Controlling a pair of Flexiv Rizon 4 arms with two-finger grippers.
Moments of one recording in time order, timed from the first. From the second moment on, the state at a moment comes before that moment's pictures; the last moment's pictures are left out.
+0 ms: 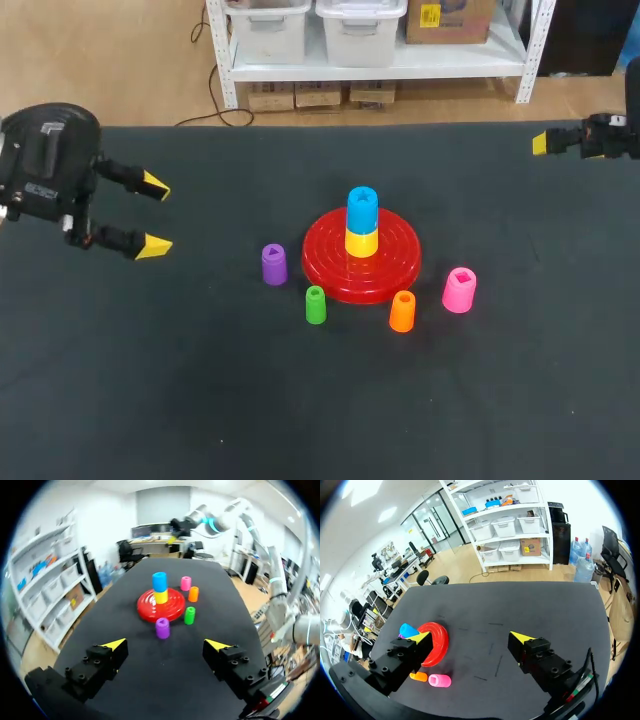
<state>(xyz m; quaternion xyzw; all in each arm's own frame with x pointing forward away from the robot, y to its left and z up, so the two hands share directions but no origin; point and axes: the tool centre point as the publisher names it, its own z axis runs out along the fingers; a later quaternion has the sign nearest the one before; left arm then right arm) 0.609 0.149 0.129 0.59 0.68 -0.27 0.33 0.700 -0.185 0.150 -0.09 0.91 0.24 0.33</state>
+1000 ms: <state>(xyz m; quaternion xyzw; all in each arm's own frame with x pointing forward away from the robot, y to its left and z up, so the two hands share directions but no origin) 0.594 0.145 0.108 0.61 0.67 -0.32 0.28 0.700 -0.185 0.150 -0.09 0.91 0.24 0.33</state>
